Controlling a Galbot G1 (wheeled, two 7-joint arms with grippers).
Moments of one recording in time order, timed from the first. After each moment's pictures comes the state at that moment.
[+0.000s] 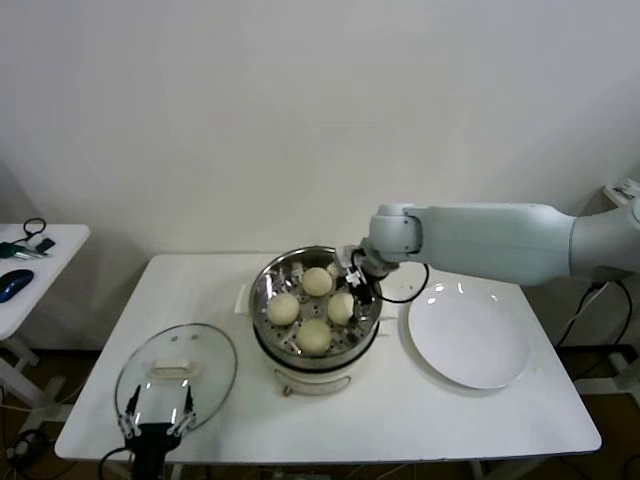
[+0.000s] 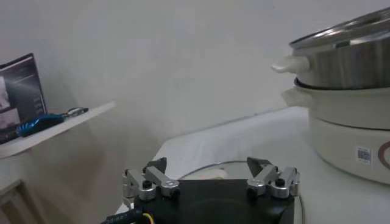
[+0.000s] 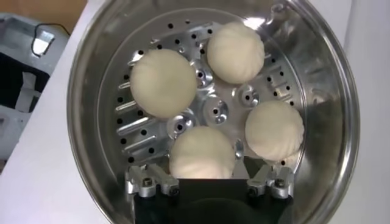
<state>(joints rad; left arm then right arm) 1.77 -1.55 -0.69 -1.96 0.18 -0.10 -0.10 0.67 1.10 -1.58 1.41 0.64 -0.35 -0.76</state>
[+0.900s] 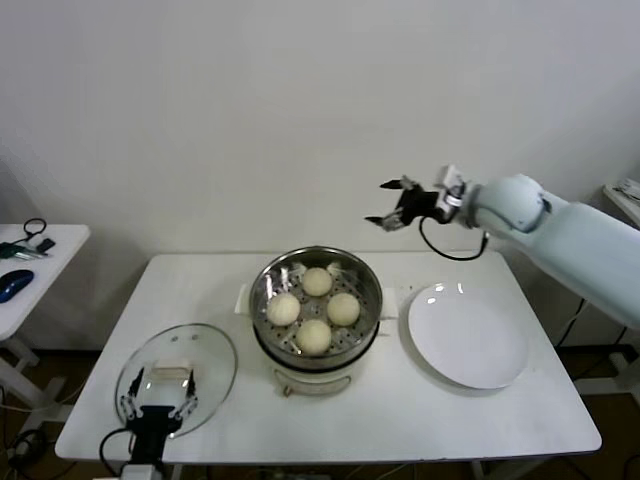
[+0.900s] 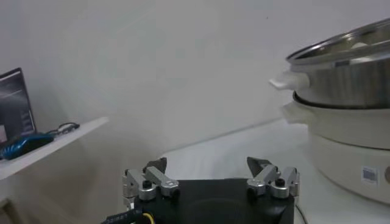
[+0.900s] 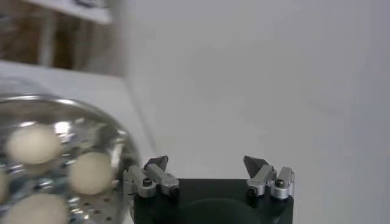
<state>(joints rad) 1.71 -1.50 -0.69 -1.98 0.17 -0.05 -0.07 0.12 0.62 -0.69 1.49 0.76 -0.26 -0.34</state>
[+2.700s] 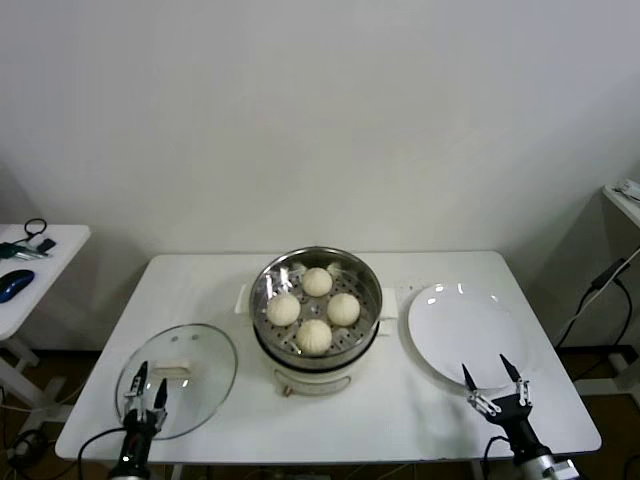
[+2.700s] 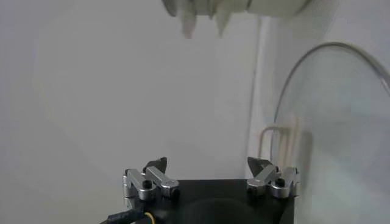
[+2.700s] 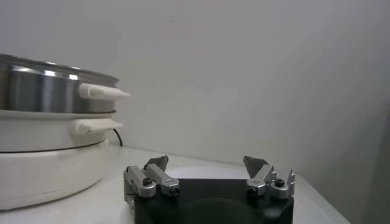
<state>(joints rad) 1.59 -1.36 -0.71 -1.59 1.27 -0.11 -0.52 -1.55 1.14 0.60 1.54 0.36 0.53 -0.21</state>
